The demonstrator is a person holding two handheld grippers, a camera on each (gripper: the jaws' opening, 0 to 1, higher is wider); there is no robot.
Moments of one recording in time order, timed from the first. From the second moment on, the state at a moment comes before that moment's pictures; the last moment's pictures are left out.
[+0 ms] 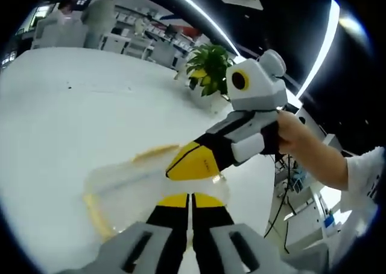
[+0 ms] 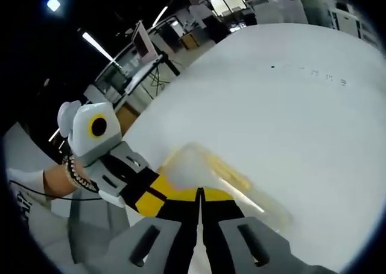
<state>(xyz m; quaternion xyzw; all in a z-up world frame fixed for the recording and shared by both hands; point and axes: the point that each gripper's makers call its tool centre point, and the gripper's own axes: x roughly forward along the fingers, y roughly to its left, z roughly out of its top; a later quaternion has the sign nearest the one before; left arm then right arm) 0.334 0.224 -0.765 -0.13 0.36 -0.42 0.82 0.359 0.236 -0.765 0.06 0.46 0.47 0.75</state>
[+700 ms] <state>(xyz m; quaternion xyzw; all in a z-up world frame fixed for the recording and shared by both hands) 0.304 0.226 -0.762 -0.12 0.36 -0.45 0.81 0.384 0.238 -0.762 0.05 0.44 0.45 0.78</state>
